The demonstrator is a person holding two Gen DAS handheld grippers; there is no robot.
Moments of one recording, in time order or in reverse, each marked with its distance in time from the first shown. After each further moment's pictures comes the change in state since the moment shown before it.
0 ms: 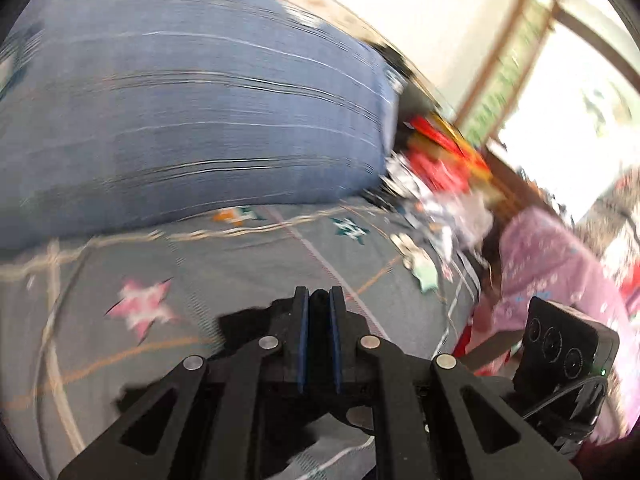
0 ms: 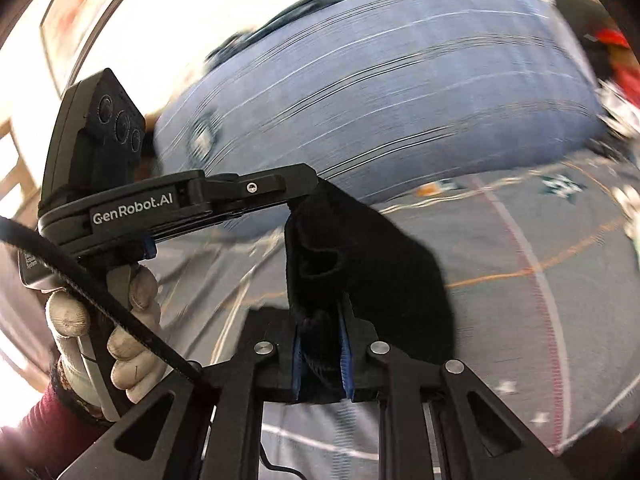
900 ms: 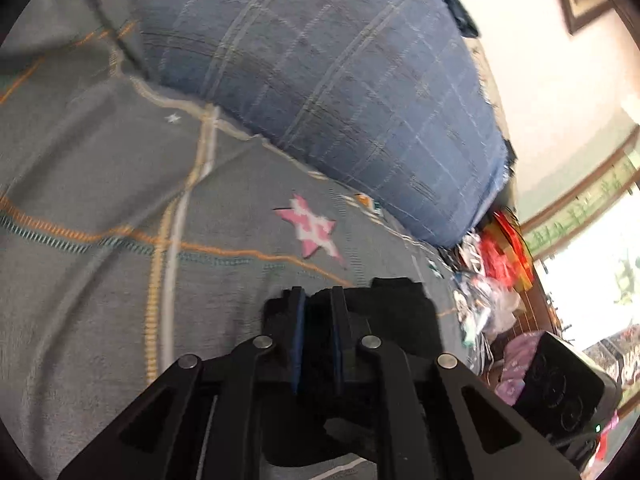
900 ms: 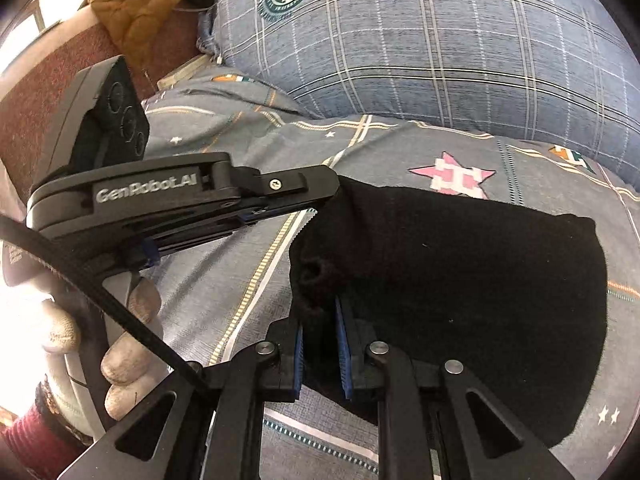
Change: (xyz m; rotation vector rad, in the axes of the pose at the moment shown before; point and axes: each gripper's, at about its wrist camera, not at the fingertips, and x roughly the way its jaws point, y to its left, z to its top) left arm -0.041 0.175 -0.113 -0.512 -0.102 0.086; right arm 0.151 0.106 -0.046 -0.255 0.320 0.009
